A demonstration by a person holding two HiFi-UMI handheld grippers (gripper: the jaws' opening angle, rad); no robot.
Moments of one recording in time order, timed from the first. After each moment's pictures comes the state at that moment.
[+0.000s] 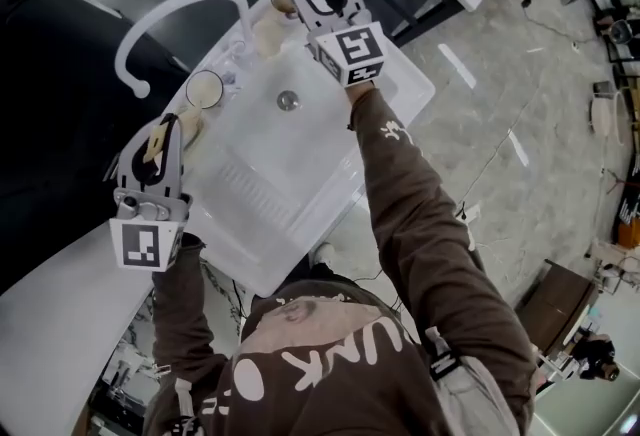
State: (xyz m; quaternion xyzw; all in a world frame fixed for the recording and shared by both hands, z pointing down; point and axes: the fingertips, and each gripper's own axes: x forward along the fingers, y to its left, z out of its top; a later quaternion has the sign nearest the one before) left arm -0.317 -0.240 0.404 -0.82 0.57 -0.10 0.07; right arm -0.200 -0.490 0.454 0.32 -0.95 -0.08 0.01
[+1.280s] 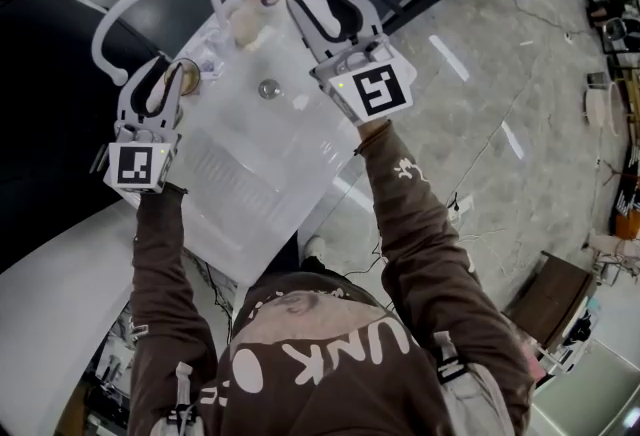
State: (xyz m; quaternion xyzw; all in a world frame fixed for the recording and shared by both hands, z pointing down) left arm -0.310 -0.305 0.459 -0.82 0.56 -0.11 0.08; right arm -0.138 -0.394 0.379 0.30 -0.94 -0.12 -0.05
